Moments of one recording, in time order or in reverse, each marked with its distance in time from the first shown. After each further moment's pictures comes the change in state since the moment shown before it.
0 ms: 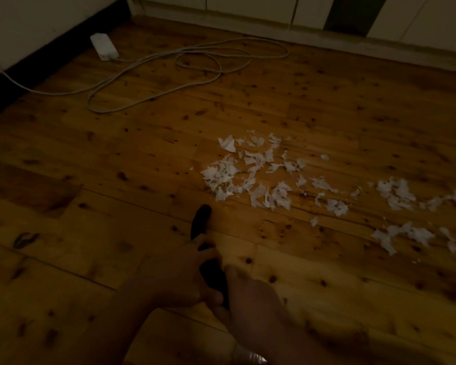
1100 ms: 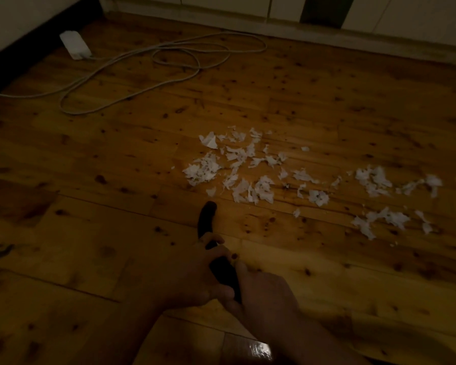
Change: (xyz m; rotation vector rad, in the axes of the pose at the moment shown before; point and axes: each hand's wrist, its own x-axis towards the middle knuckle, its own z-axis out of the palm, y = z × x) left_hand 0.017 0.031 0.012 -0.105 0.060 0.133; right_hand -0.017 0.036 -0.005 -0.083 0.085 0.025
